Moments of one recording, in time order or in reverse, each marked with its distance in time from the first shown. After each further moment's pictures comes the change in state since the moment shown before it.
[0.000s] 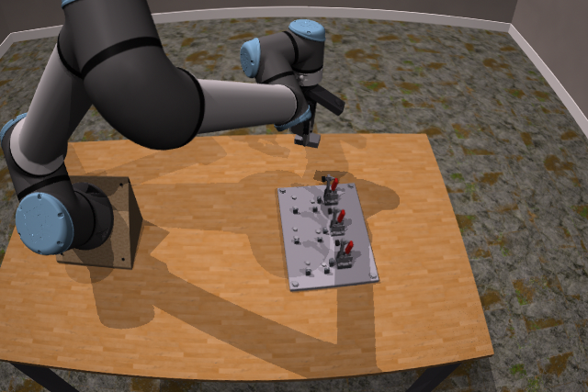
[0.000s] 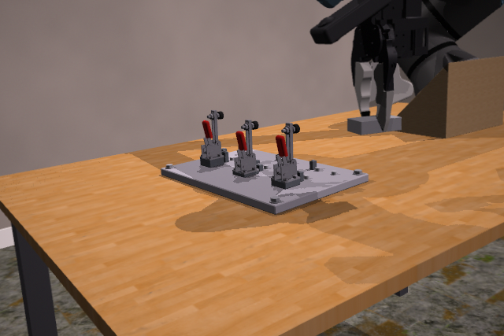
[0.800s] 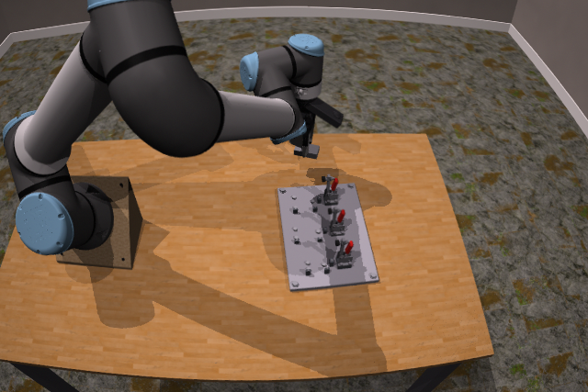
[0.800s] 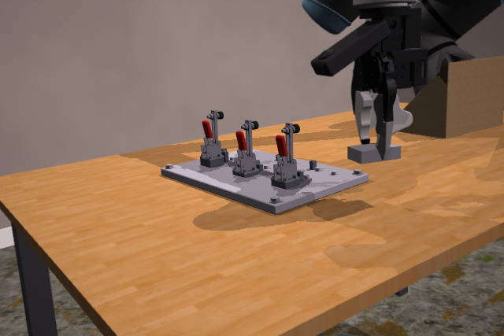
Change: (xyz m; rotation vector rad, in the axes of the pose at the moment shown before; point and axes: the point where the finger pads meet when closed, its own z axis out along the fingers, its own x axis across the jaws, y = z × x) arm 0.000 0.000 0.045 0.001 -0.001 0.000
